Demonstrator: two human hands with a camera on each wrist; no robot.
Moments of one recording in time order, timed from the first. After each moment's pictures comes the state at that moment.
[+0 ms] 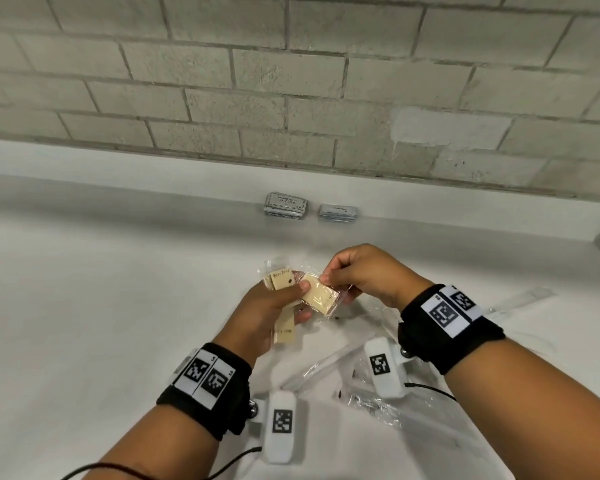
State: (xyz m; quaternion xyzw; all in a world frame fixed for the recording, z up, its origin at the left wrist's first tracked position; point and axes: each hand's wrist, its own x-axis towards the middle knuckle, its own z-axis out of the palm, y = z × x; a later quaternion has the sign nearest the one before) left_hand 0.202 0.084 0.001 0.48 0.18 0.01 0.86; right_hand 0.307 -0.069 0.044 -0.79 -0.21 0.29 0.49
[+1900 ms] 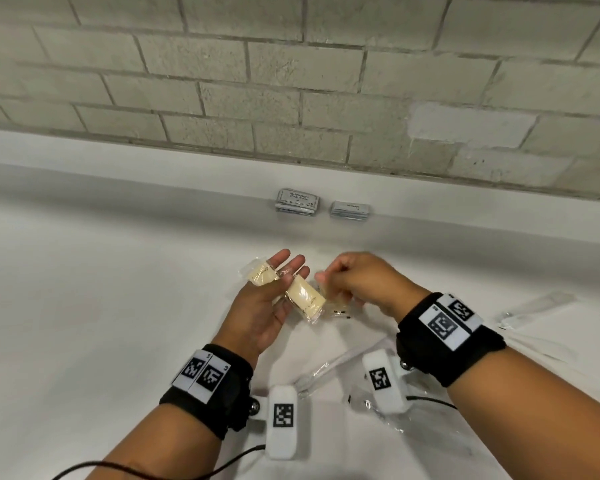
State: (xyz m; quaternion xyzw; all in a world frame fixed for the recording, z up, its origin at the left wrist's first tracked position) left_hand 0.200 0.103 -0.010 0.38 0.15 0.07 0.91; right_hand 0.294 -0.049 0.035 -0.83 -0.18 0.27 0.45
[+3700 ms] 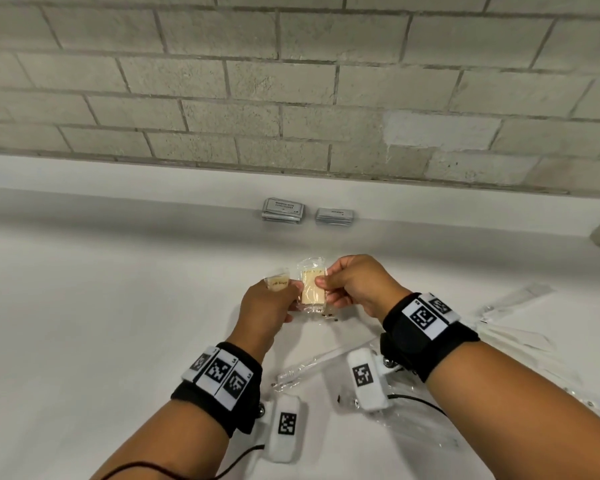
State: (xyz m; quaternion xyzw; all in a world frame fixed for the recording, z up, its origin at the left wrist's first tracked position) left_hand 0.210 0.079 -0.003 0.68 0.27 0.09 0.68; right_hand 0.300 -0.059 0.028 -0.76 -0.06 0.29 0.59
